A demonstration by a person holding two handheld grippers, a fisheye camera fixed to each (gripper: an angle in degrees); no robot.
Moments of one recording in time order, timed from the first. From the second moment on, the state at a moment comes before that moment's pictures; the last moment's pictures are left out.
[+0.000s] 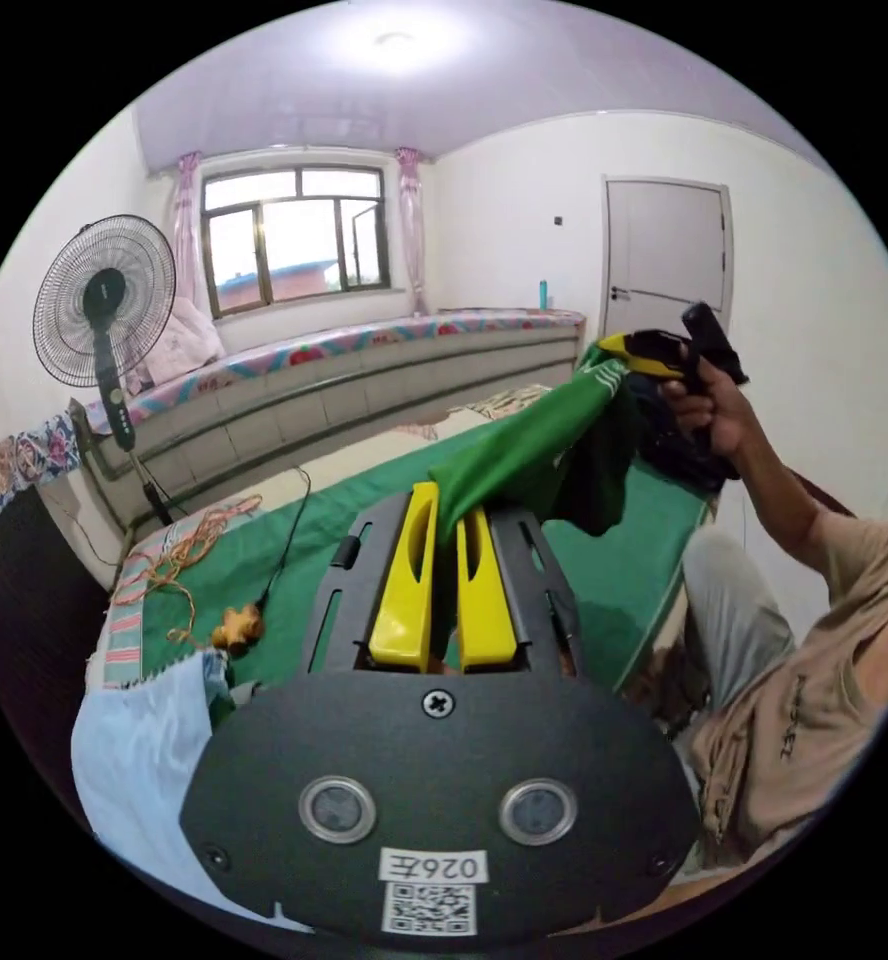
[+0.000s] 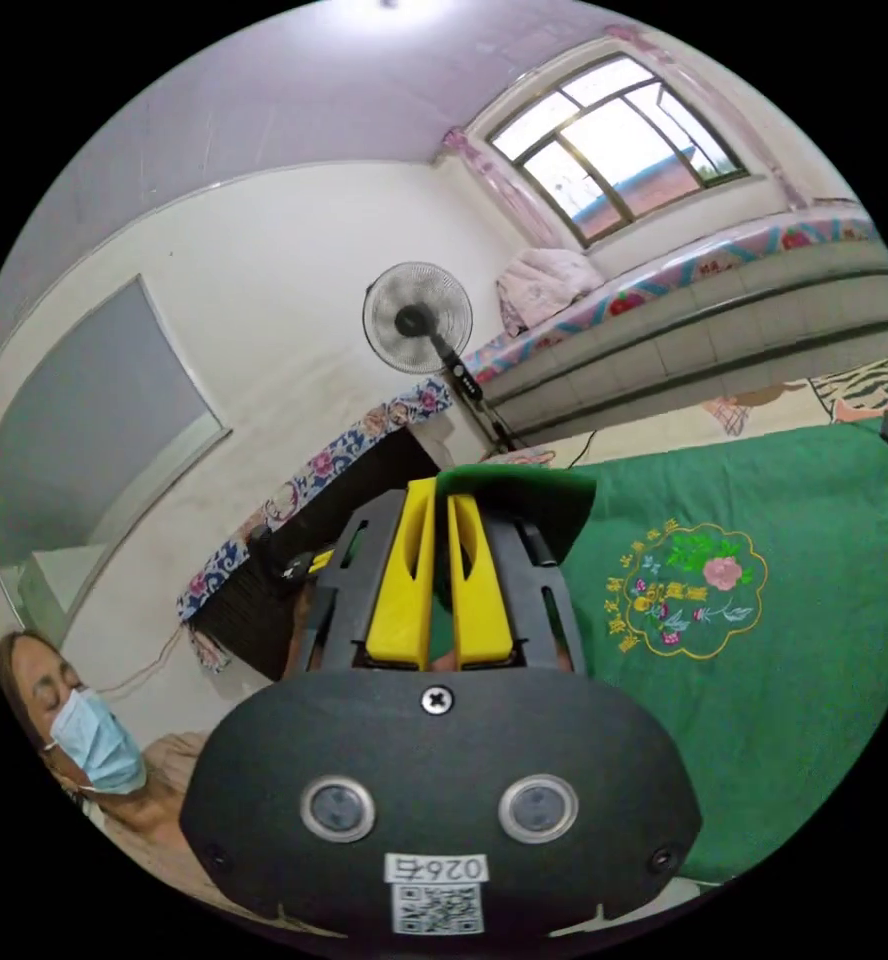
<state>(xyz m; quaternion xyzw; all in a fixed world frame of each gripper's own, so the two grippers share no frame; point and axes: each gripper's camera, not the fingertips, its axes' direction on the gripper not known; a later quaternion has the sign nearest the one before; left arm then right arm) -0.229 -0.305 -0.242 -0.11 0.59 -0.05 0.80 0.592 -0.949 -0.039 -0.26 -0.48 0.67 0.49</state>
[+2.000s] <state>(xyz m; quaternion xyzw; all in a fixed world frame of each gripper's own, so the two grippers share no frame) 0.106 -0.210 -0.035 -0.07 0.93 0.15 0.32 0.510 -0.673 -0.175 -0.06 -0.82 0.37 0.43</state>
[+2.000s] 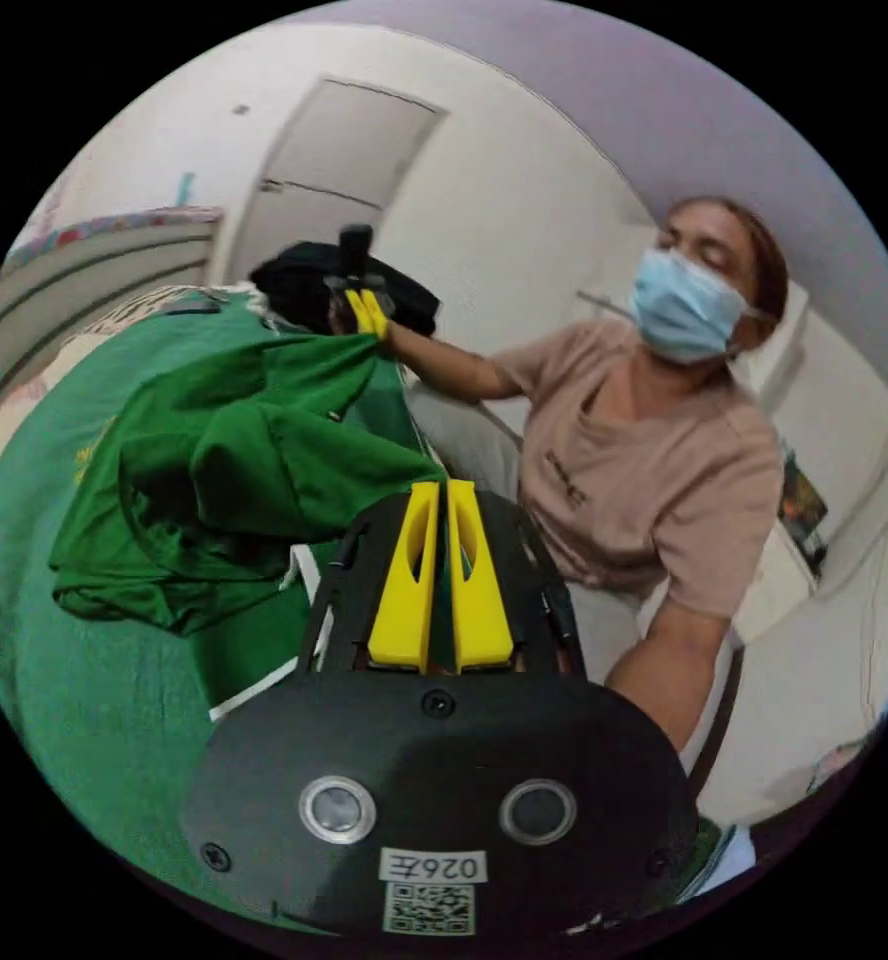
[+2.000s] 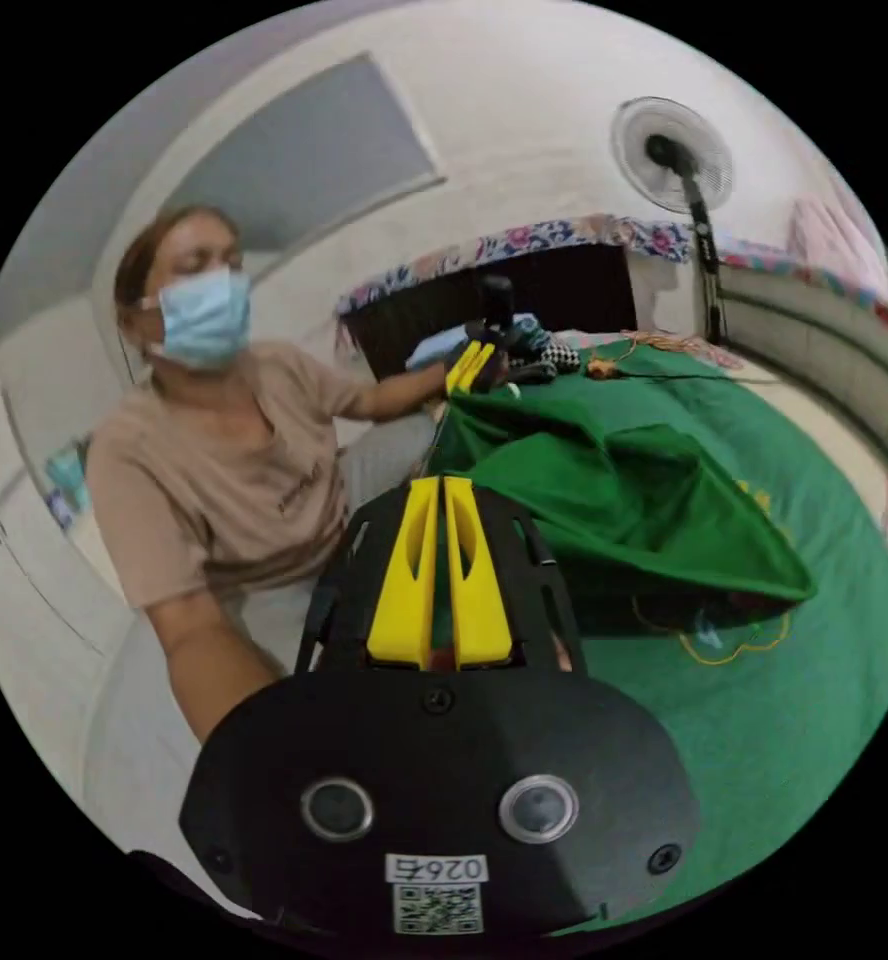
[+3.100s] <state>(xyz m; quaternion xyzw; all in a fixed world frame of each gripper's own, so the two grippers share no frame) 0.165 -0.179 0.065 -0.37 0.68 -0.03 0.63 0.370 -0.720 -0.094 -0.33 -0.70 0.43 0.46</state>
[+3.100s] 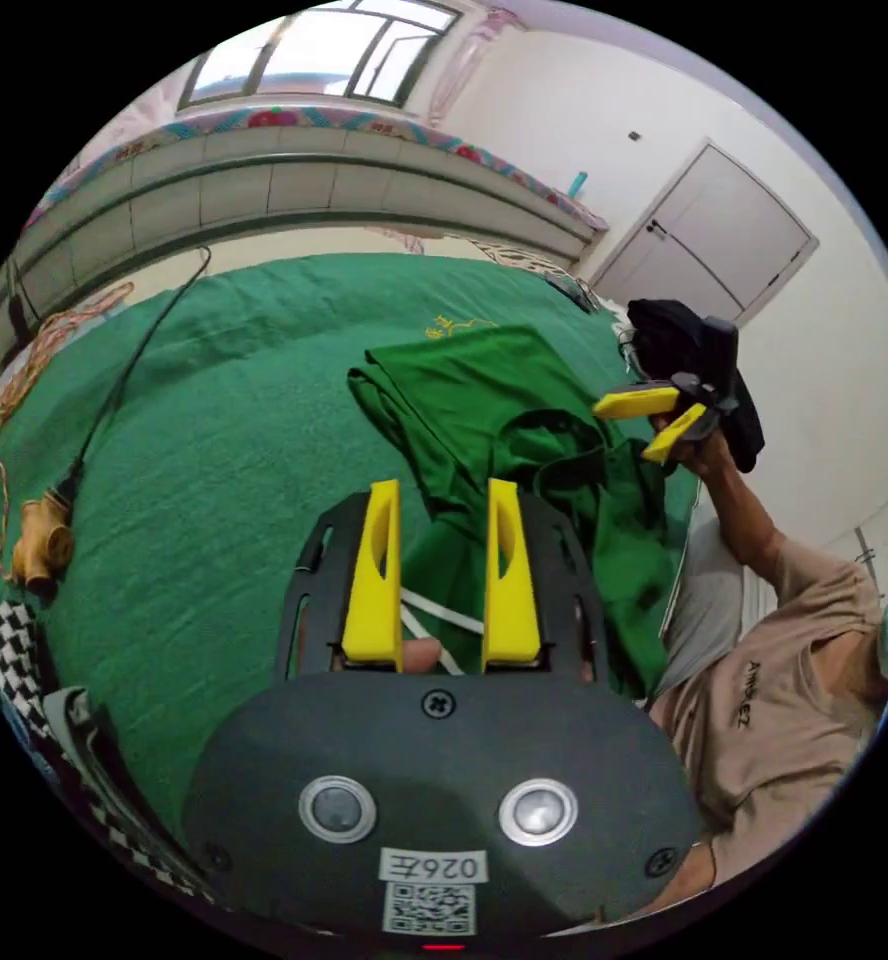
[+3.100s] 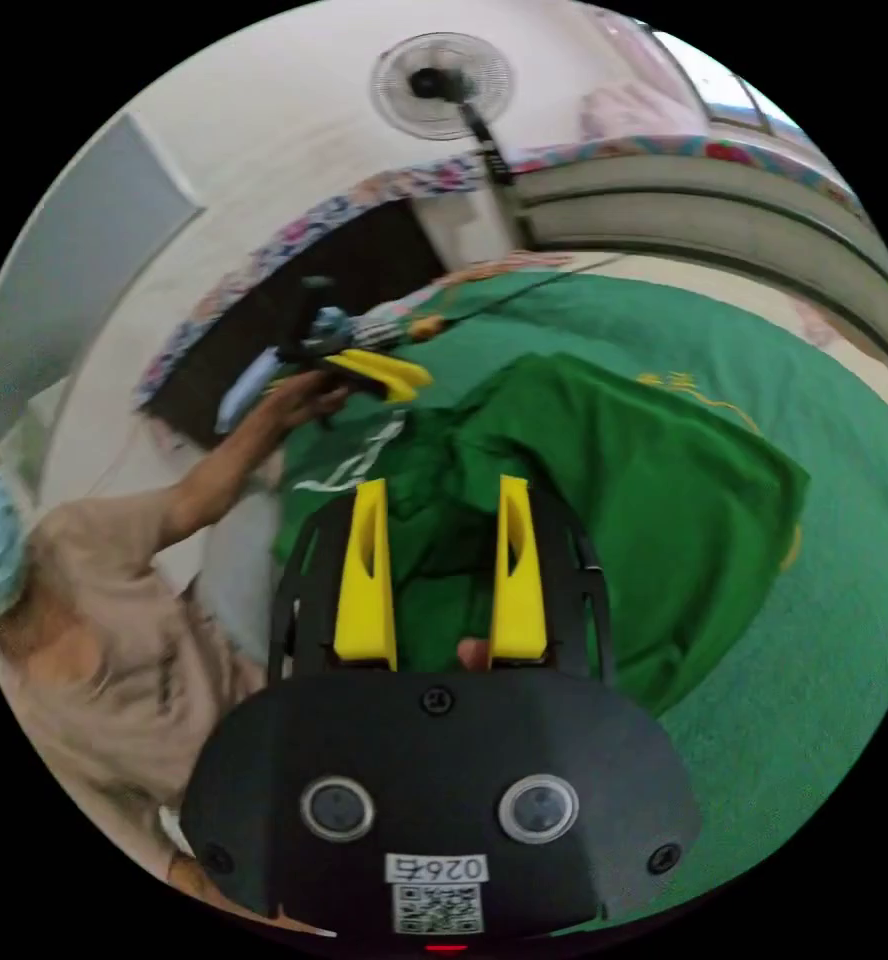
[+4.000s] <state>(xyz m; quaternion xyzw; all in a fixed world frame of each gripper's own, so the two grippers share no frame) 0.151 -0.237 0.090 -0.39 0.61 -0.11 0.68 0.587 -0.607 -0.099 -0.54 -0.41 0.42 0.61</state>
